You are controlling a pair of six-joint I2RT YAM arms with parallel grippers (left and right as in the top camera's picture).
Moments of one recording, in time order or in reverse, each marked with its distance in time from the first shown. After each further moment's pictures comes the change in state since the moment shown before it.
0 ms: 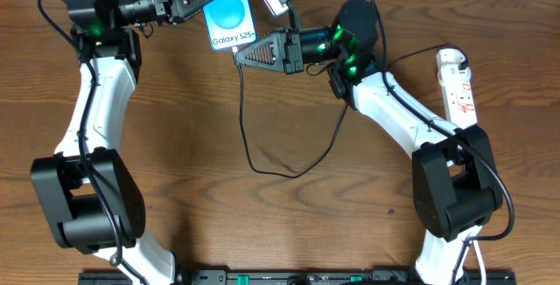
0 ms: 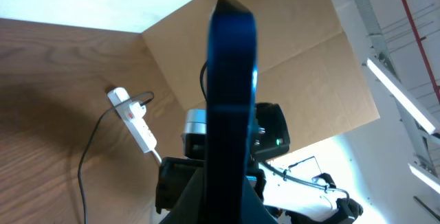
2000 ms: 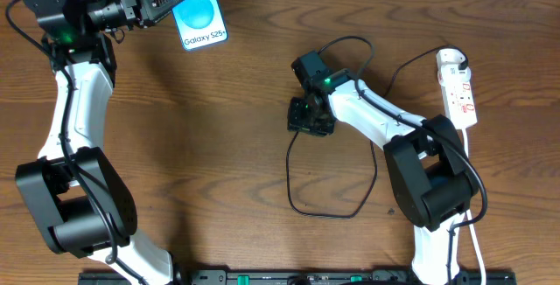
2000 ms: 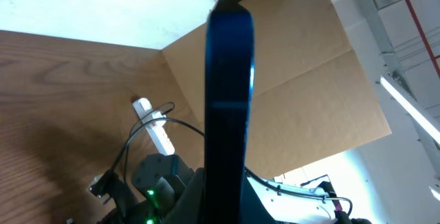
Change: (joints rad) left arm 0.115 0.000 -0.018 0.000 0.026 0.024; right arm 0.087 0.107 0.000 -1.470 1.115 -0.439
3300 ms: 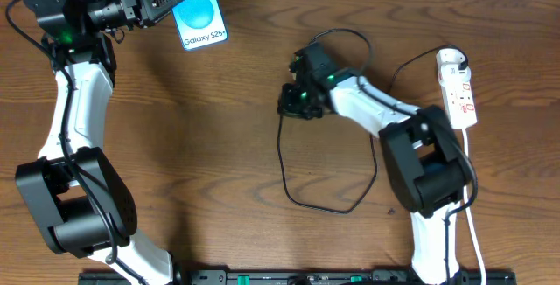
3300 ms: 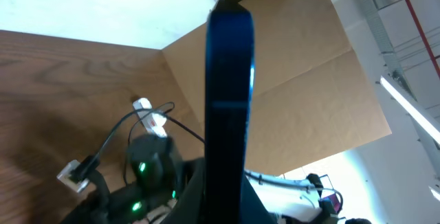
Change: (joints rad) left arm 0.000 0.000 0.000 0.000 0.000 0.000; right arm -0.059 0.076 0.016 0.290 -0.285 -0.166
